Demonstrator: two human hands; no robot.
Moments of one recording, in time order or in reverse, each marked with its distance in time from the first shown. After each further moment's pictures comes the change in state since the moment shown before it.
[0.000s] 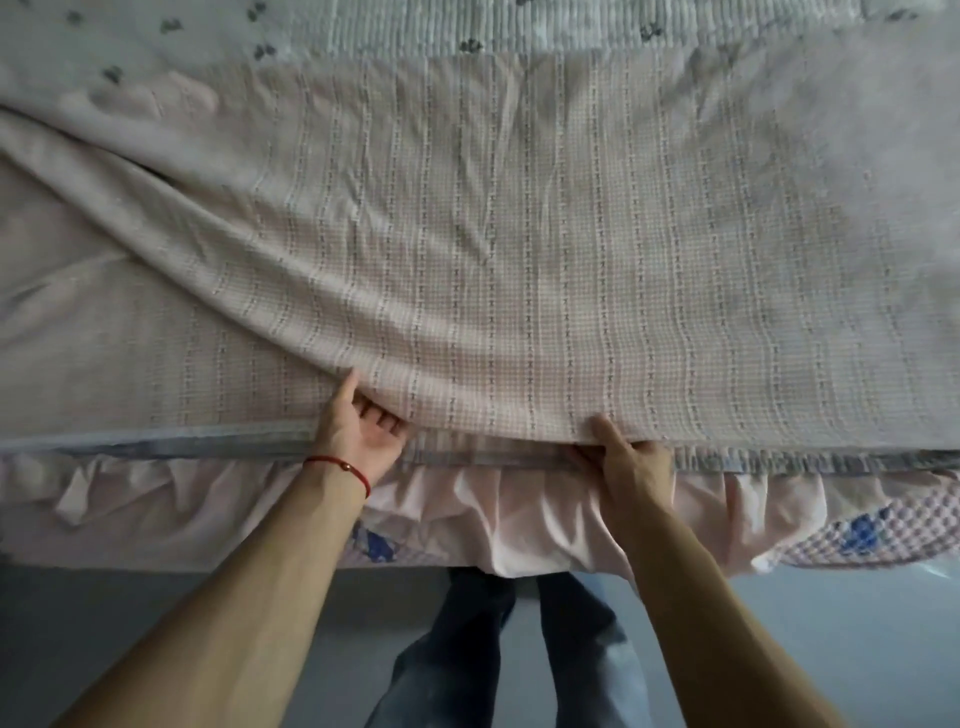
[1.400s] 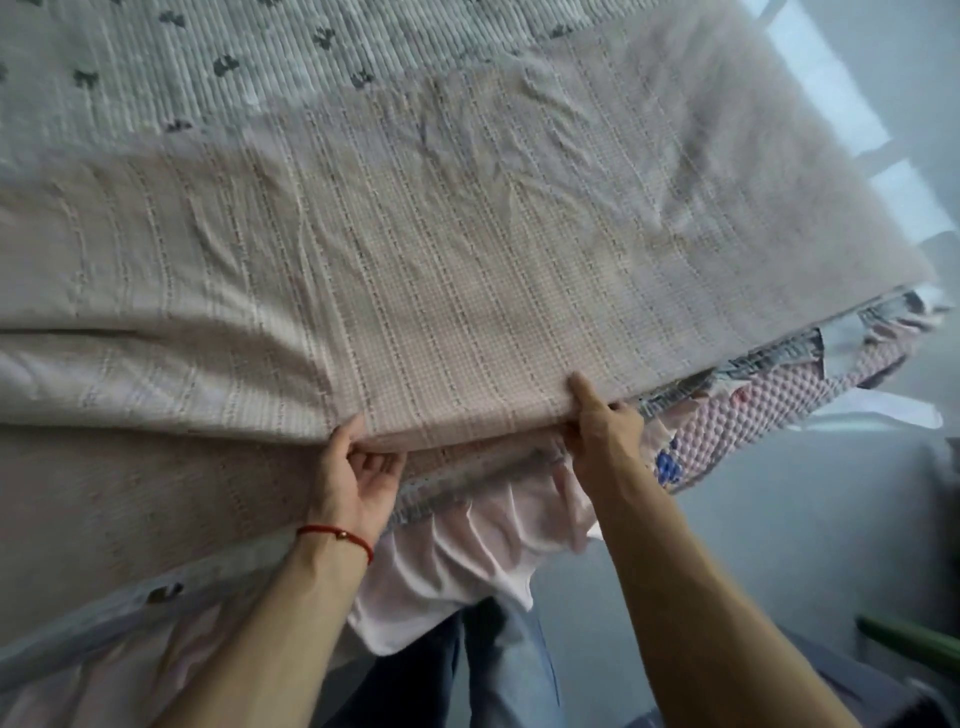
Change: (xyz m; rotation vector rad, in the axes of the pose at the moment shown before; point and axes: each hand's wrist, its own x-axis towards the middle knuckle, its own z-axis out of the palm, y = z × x) left_hand -0.041 -0.119 0.126 0.157 -0.203 -0.165; right_hand 0.038 -0.103 -0.102 0.403 0.339 0.019
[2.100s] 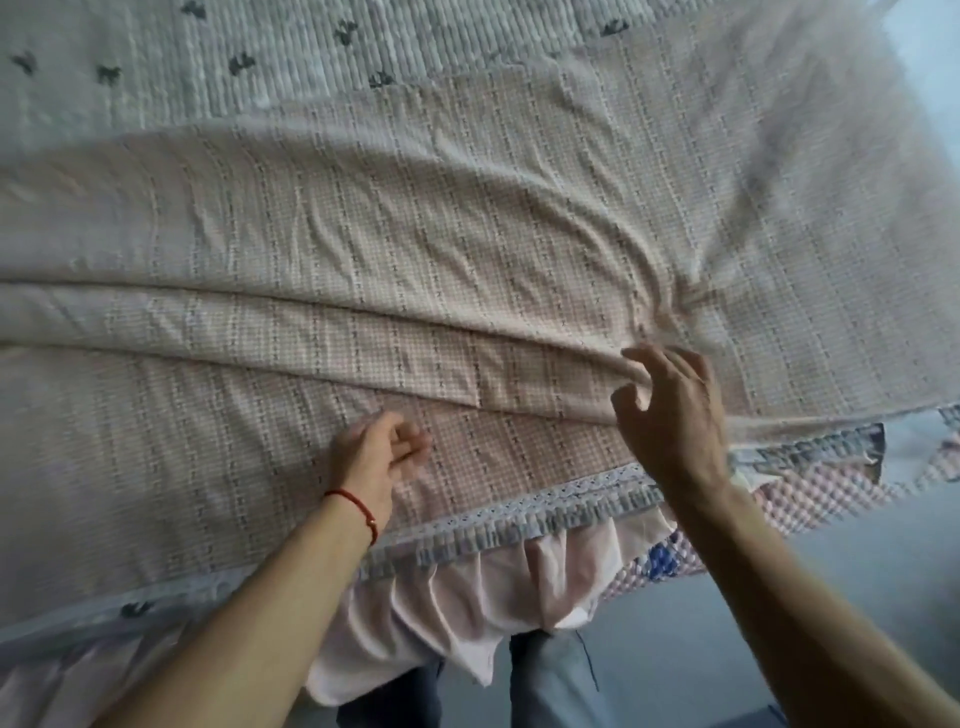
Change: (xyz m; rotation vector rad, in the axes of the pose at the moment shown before) left_hand 0.052 -0.024 0.079 0.546 0.216 0.189; right_hand 0.089 -0.108 -0.009 -1.316 -0.219 -1.182
